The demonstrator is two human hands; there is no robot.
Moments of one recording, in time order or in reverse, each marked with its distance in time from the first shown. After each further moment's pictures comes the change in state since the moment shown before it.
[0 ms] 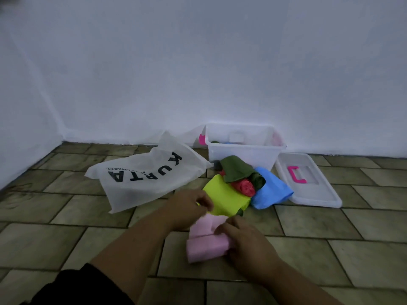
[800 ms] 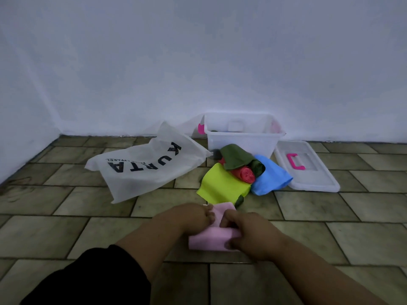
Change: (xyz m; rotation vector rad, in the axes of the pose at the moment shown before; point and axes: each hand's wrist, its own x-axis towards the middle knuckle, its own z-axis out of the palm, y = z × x) left_hand 0.003 -0.017 0.047 0.474 -0.374 -0.139; right_hand 0.002 -0.007 -0.018 0.066 -0.264 0.140
